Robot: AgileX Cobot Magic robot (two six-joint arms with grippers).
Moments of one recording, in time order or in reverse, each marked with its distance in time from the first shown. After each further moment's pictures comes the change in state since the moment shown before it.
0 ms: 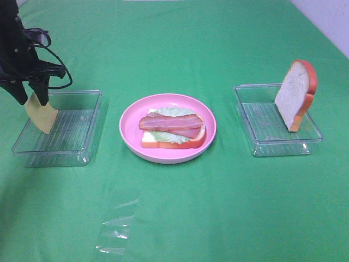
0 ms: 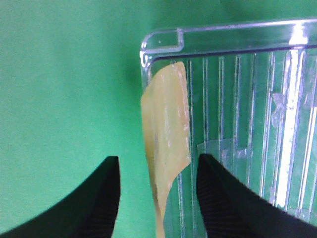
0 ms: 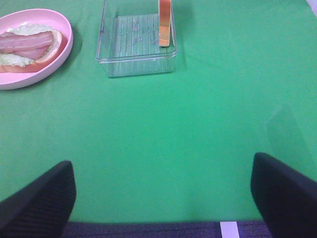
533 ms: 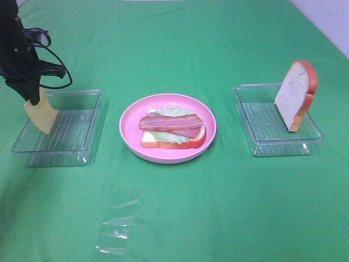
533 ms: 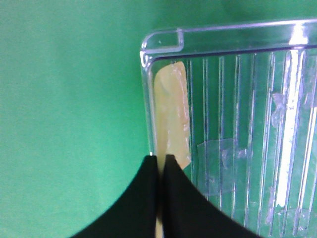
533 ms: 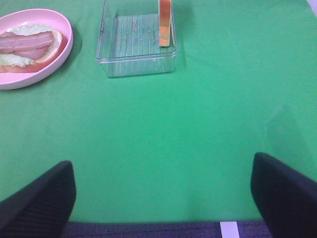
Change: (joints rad) left arm 0.000 0.000 0.000 0.000 0.000 0.000; right arm 0.000 0.000 0.000 0.000 0.000 0.000
